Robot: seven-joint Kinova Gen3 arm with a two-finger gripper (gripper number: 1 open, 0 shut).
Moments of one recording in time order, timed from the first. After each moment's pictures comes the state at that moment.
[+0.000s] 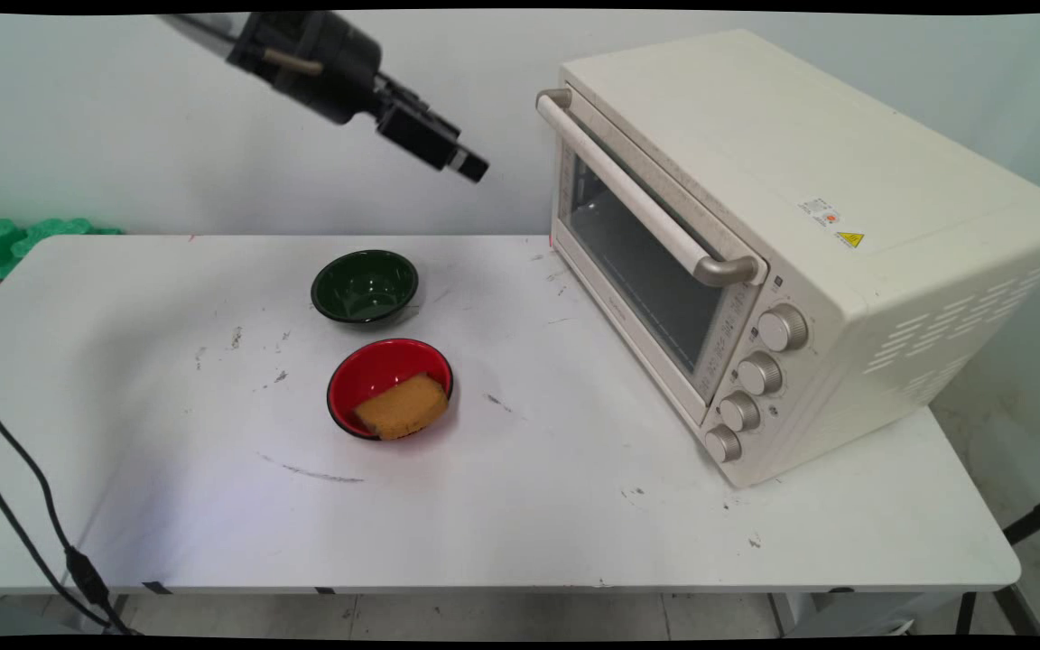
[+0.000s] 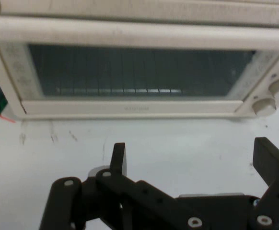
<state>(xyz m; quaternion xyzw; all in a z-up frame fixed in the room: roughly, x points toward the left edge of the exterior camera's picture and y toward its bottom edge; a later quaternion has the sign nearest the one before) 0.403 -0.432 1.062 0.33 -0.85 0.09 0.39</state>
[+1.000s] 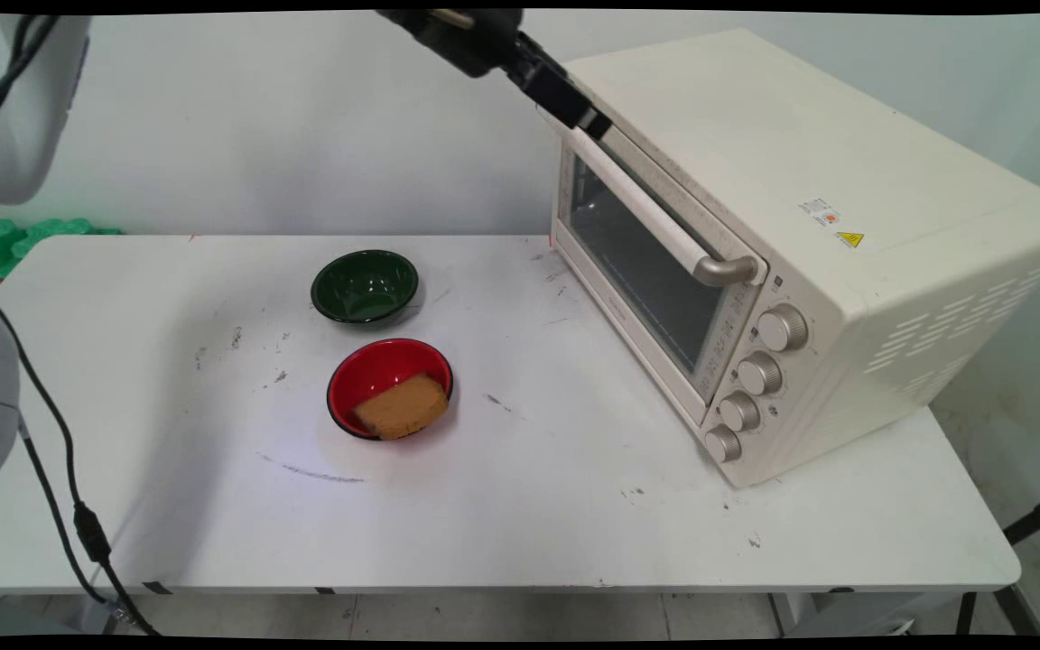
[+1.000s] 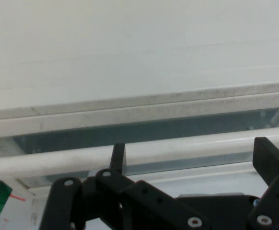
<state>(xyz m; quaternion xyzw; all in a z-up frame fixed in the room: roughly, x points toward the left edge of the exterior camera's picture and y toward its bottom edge) 0.305 -0.490 1.084 0.28 -0.87 0.13 0.39</state>
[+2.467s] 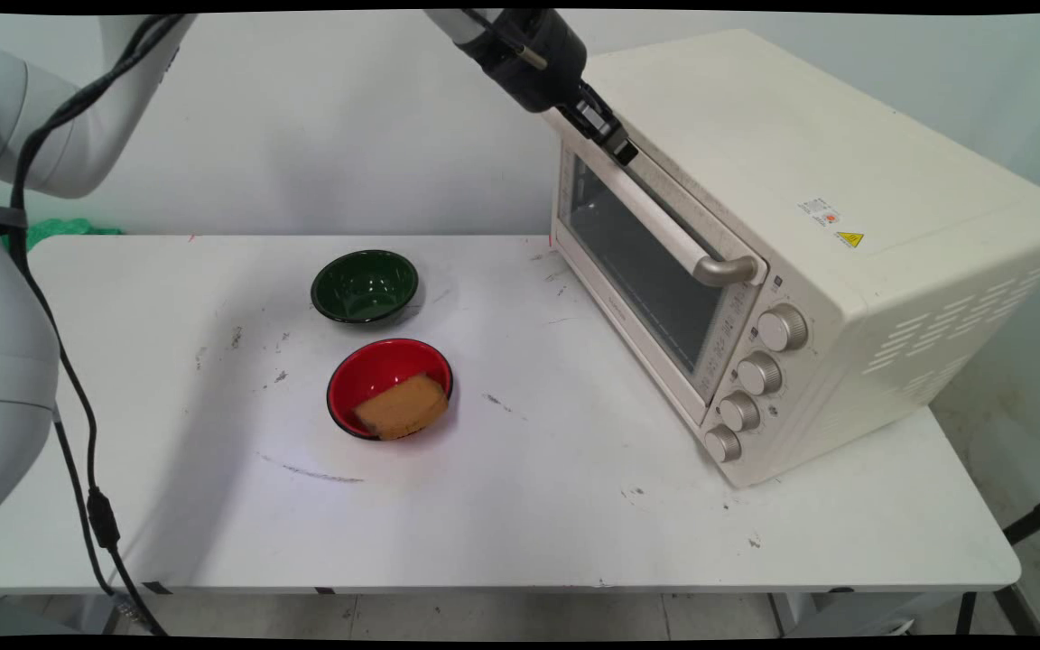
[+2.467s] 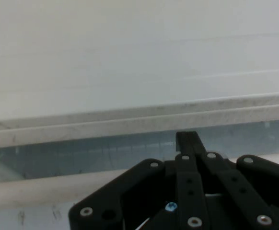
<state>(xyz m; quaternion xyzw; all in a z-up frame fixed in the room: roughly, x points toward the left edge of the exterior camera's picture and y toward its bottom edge) 0.255 -0.528 1.056 0.30 -0.88 0.11 0.35</state>
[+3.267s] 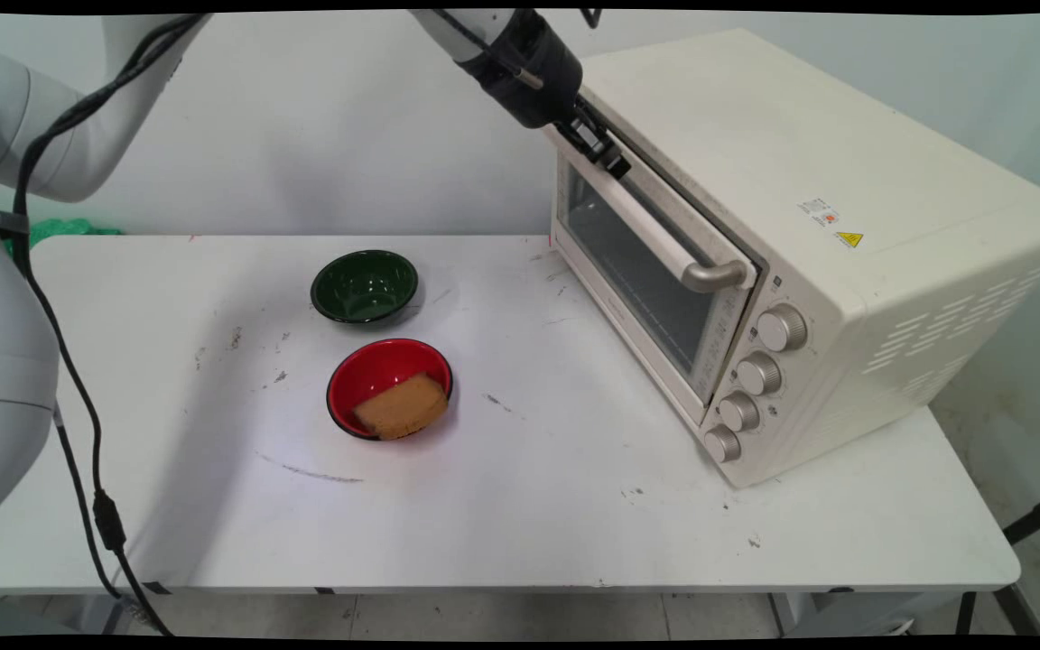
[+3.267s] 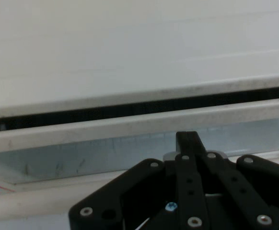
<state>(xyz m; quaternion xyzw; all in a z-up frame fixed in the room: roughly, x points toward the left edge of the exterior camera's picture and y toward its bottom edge) 0.256 -0.528 1.042 0.29 -0.89 0.11 0.33</state>
